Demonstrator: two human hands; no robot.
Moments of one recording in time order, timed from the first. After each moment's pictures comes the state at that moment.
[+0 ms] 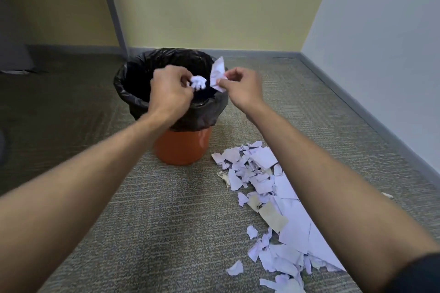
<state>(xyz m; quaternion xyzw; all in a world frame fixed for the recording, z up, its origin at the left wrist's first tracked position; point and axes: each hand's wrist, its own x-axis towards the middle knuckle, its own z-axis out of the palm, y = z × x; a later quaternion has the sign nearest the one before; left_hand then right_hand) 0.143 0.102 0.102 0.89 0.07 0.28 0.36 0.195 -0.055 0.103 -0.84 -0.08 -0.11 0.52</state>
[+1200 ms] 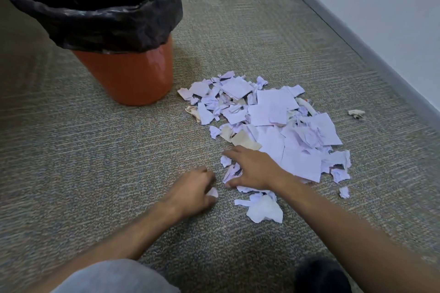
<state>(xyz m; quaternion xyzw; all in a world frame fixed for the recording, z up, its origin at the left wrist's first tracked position) -0.030 -0.017 -0.145 0.95 -0.19 -0.18 0.16 0.016 -0.213 -0.126 -0.94 -0.23 0.22 0.08</state>
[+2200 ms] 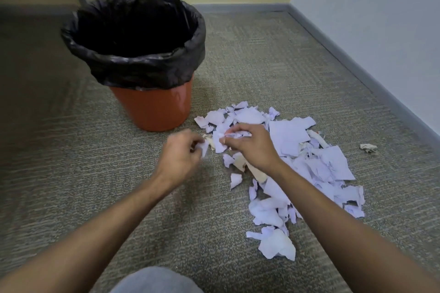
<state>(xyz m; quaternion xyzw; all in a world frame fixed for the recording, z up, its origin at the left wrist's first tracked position) 0.044 0.033 -0.056 0.93 -0.04 0.09 0.36 0.074 -0.157 -0.043 -0.83 -0.05 0.05 0.55</state>
